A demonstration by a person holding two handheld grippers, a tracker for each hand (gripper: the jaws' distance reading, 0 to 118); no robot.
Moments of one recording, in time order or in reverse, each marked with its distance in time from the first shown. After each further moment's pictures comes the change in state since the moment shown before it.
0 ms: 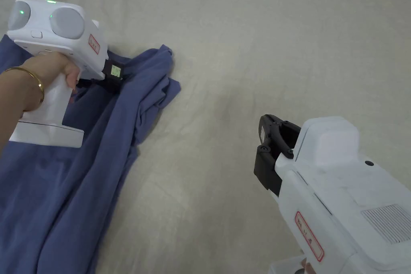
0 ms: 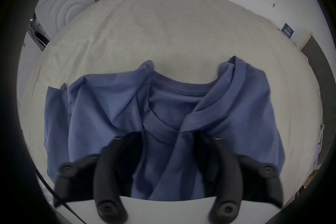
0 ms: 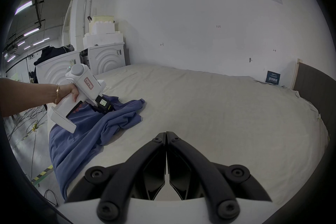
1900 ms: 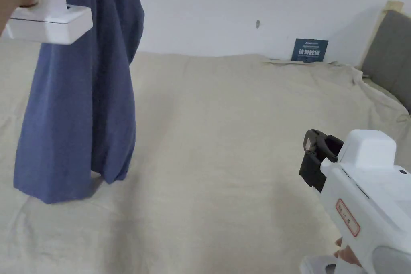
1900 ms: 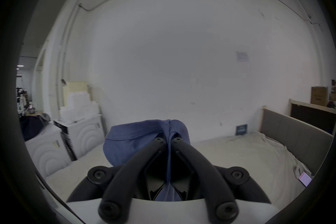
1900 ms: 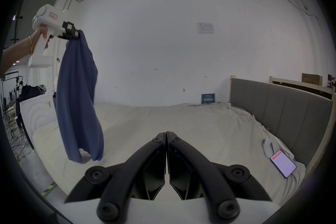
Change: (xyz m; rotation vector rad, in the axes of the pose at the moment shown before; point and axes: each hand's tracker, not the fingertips) left arm 0.217 0.003 0.450 1.041 -0.054 -0.170; right arm 0.127 -0.011 0.294 0.284 -0.382 -0.160
